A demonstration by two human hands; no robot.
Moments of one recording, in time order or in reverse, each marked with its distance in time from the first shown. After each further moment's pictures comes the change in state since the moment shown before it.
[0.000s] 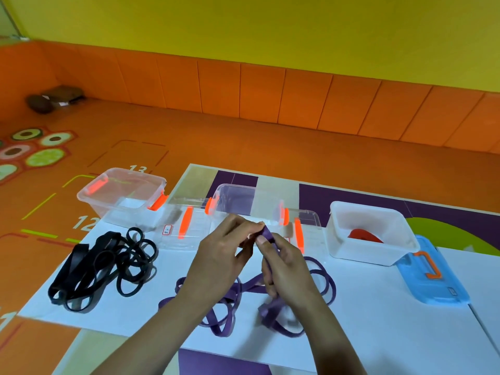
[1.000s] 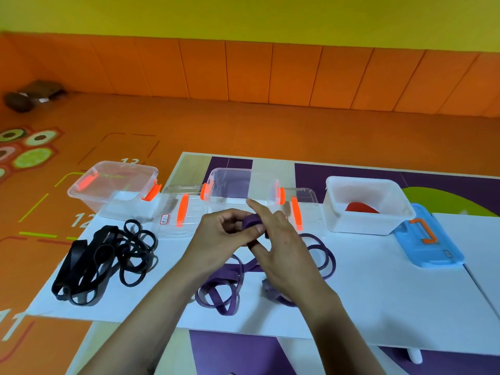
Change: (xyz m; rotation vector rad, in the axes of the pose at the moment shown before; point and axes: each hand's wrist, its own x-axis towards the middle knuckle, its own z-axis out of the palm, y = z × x) left_hand 0.006 0.007 -0.006 -0.658 -0.264 -0.734; right_hand -0.006 0.017 -0.002 -0.750 0.074 -0.294
